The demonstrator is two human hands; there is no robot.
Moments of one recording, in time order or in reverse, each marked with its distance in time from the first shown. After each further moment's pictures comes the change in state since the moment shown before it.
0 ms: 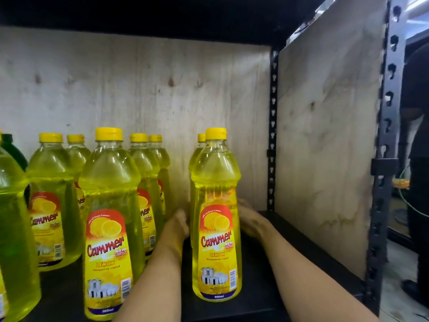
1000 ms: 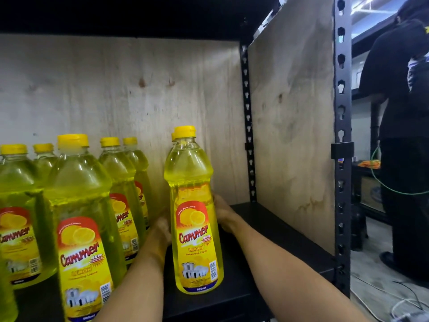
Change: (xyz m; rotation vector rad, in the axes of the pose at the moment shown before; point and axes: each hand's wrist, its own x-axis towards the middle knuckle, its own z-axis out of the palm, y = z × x) left_hand -0.049 -0.012 0.007 0.083 -0.100 0.175; right_hand 0.043 0.040 0.001 -0.007 0.079 -0.025
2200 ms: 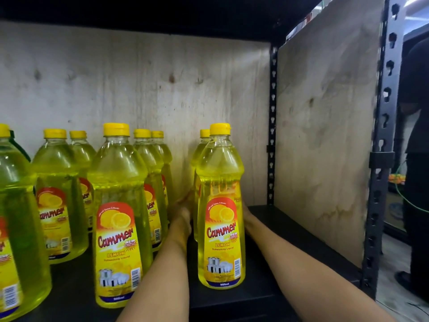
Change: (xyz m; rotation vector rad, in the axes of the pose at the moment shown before) left_hand 0.156 -0.045 -0.026 -0.129 0.196 0.012; right_hand -0.040 -0.035 0.016 -0.046 0.111 0.064
